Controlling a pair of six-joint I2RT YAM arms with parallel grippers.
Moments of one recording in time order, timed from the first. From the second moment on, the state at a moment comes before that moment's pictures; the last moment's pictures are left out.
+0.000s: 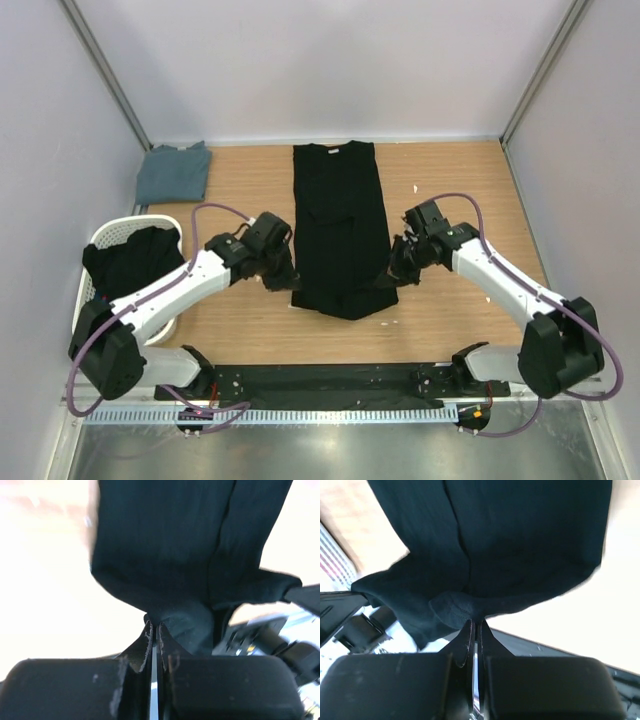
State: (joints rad) left arm -0.75 1.29 0.97 -0.71 0.09 -0.98; right arm 0.41 1.26 0.88 -0.76 -0.40 0.78
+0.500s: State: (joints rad) left arm -0.52 1.62 1.23 -0.70 0.16 -0.81; right arm 0.19 1.54 1.22 -0.74 -0.40 0.65
